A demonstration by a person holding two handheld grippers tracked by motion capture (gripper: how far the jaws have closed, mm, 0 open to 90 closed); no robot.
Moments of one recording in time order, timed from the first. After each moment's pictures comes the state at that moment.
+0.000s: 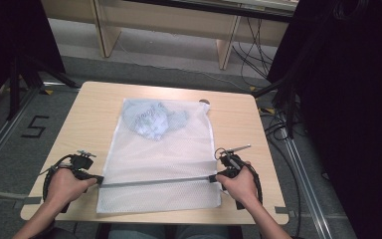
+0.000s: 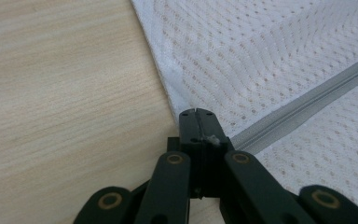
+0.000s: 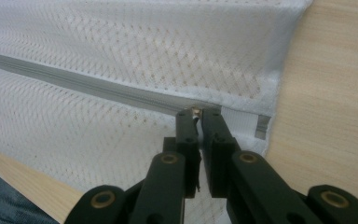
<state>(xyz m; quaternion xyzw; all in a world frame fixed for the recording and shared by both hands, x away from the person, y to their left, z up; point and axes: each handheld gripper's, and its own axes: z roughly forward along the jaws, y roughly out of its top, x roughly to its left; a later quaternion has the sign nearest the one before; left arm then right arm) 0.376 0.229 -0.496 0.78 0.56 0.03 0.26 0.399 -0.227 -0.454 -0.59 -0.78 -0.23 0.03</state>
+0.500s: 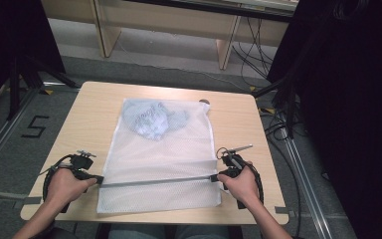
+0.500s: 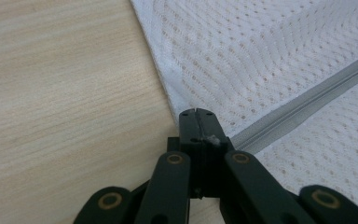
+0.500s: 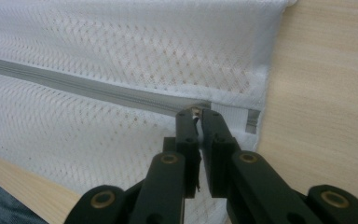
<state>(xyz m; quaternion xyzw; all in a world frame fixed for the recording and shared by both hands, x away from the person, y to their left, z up) 0.376 0.229 -0.497 0.78 0.56 0.03 0.27 0.402 -0.234 -0.457 -0.58 -0.78 -0.24 0.02</state>
